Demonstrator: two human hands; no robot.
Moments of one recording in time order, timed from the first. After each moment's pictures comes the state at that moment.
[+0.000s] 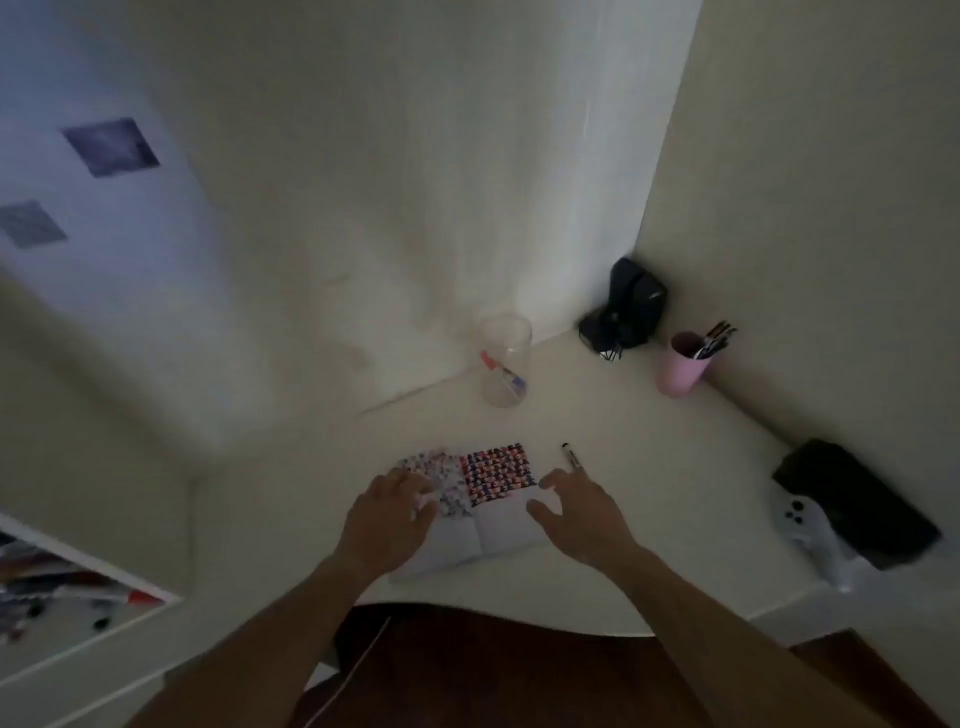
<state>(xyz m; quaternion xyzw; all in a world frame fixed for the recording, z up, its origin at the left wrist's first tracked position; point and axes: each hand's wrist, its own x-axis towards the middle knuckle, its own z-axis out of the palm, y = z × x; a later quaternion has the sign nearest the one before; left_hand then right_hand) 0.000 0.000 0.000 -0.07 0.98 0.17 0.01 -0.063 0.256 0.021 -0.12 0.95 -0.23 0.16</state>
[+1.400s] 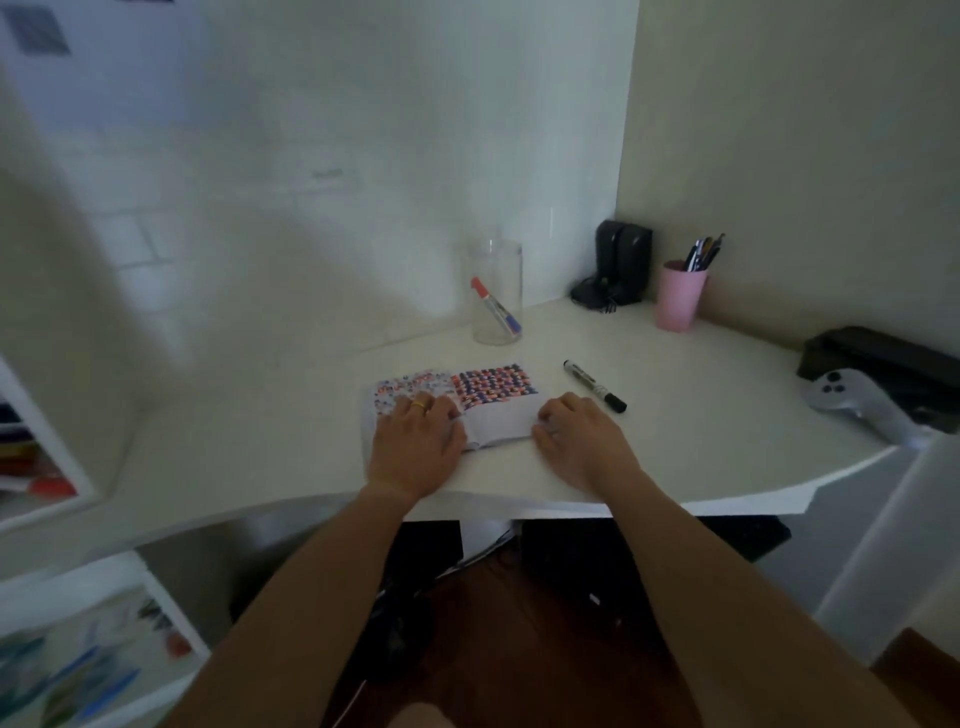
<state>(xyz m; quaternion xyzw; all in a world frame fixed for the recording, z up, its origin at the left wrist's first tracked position) 0.010 0.038 -0.166 -0.01 0.97 0.03 -0.23 -0.042 0.265 -0.161 -0.21 0.95 -0.18 -0.11</state>
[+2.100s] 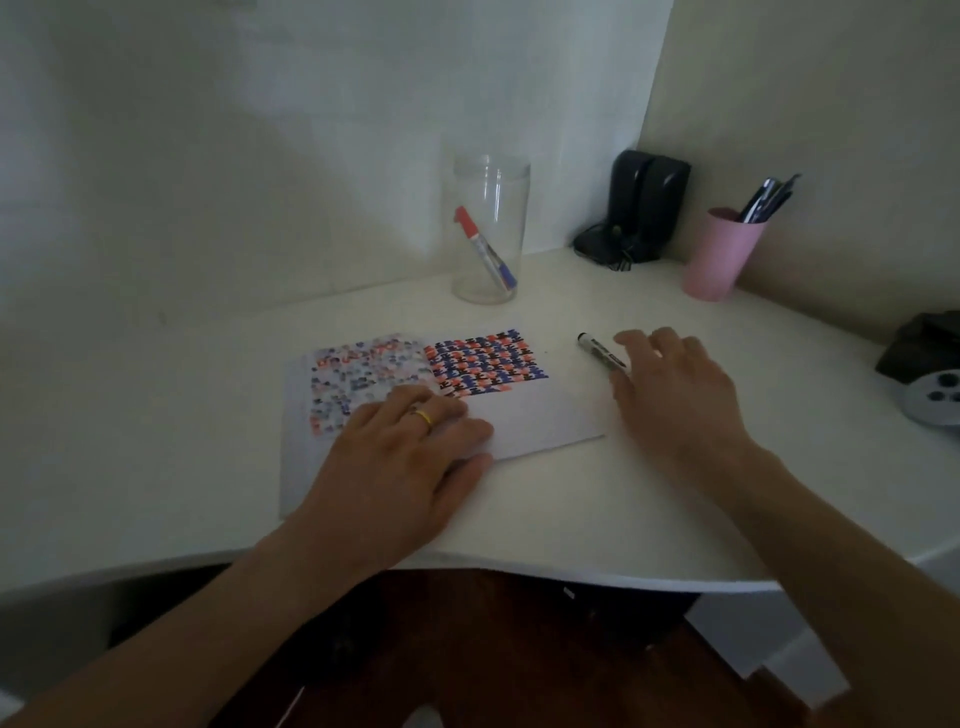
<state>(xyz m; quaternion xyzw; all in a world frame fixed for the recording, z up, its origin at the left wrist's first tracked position) -0.016 0.031 -0.181 0.16 0.96 0.05 -0.23 -0.119 0.282 -0.153 -0.09 0.98 -0.03 -0.19</state>
